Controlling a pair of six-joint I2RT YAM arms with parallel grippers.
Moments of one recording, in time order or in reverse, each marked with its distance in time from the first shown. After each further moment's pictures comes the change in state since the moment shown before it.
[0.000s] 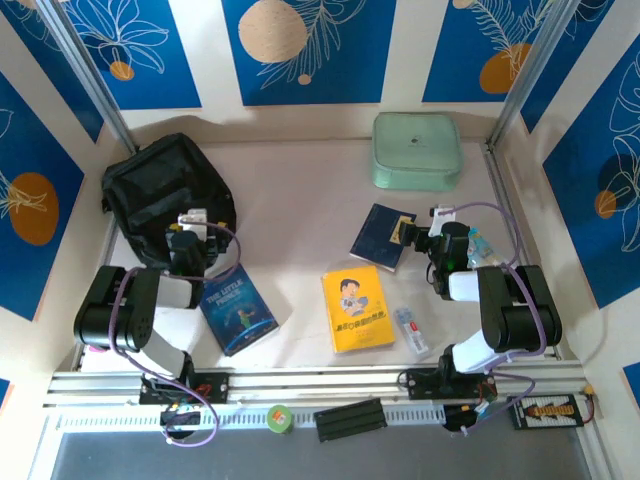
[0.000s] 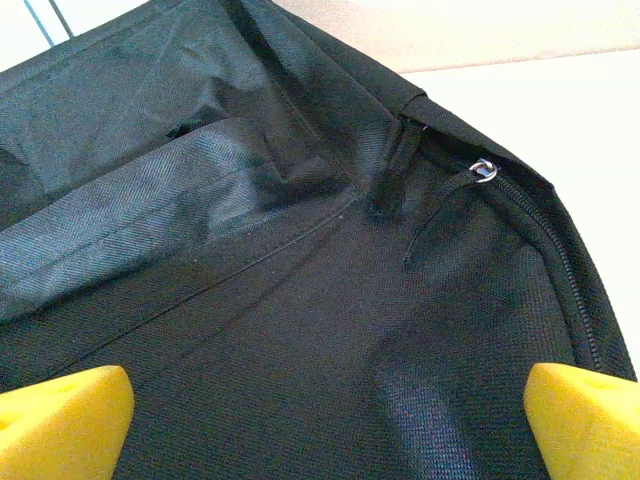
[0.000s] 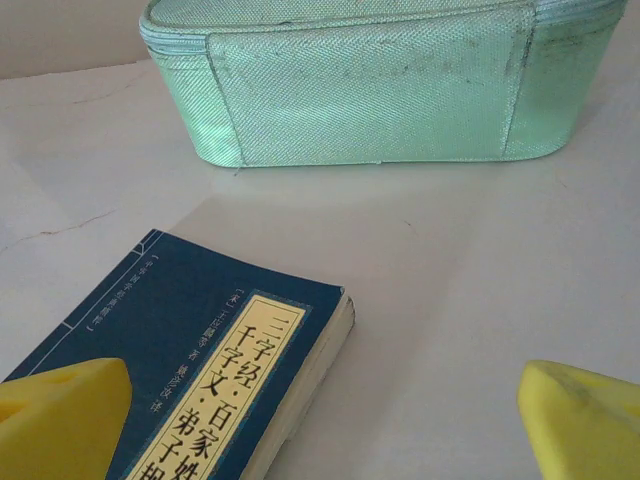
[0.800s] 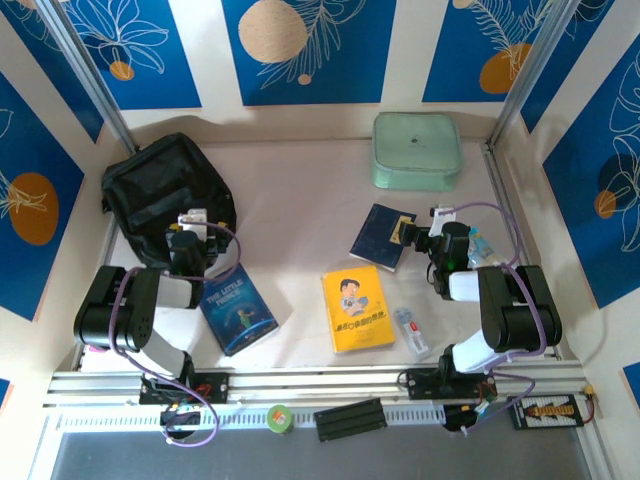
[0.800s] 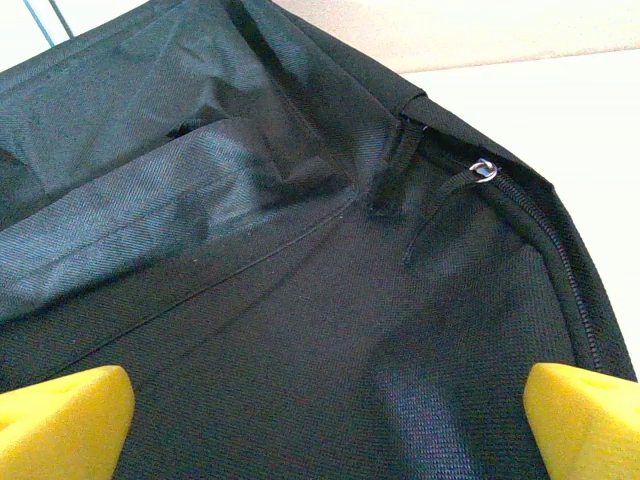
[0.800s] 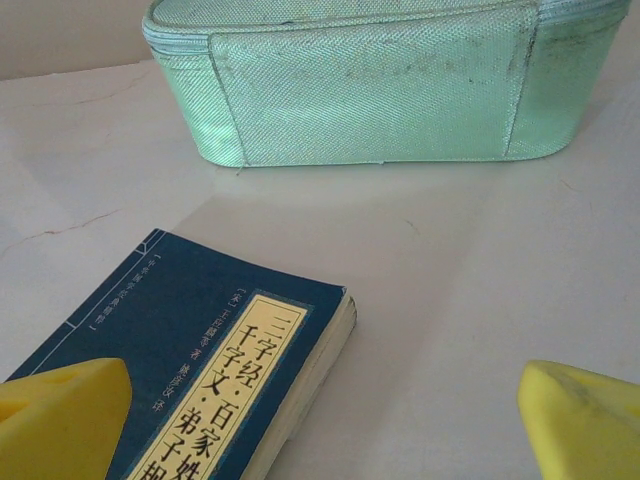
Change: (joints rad) left arm 0.000 0.000 0.000 0.000 0.000 0.000; right arm -0.005 0.000 0.000 0.000 -0.011 0.000
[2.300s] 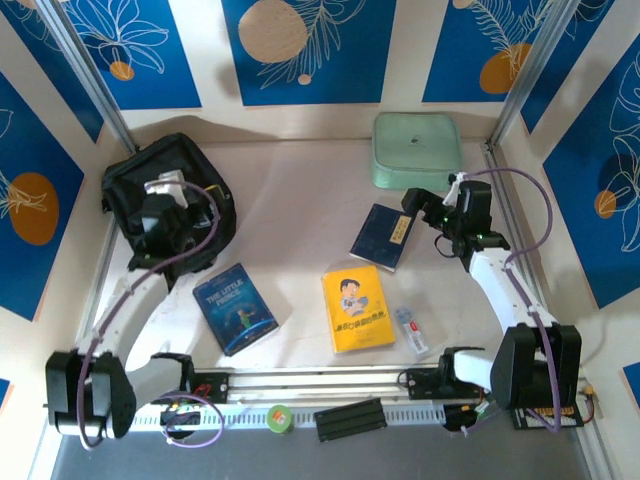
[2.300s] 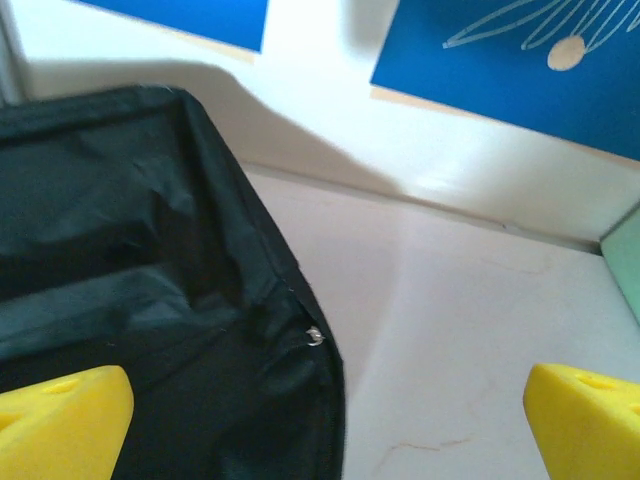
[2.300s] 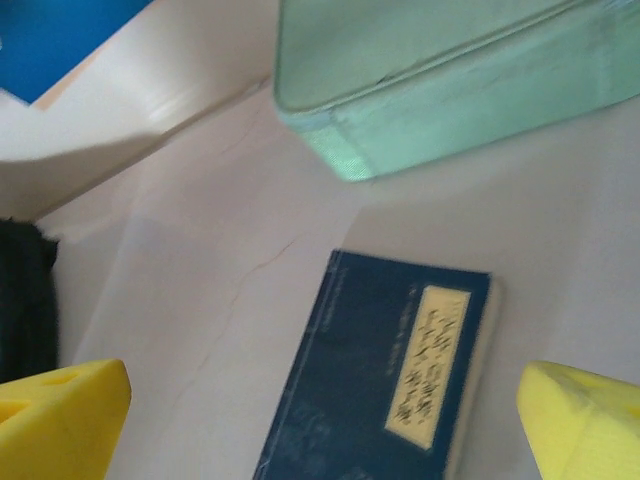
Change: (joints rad) left arm 0.000 -0.410 0.398 -0.837 0.180 -0.379; right arm -0.001 -0.306 0.442 -0.932 -0.222 0.373
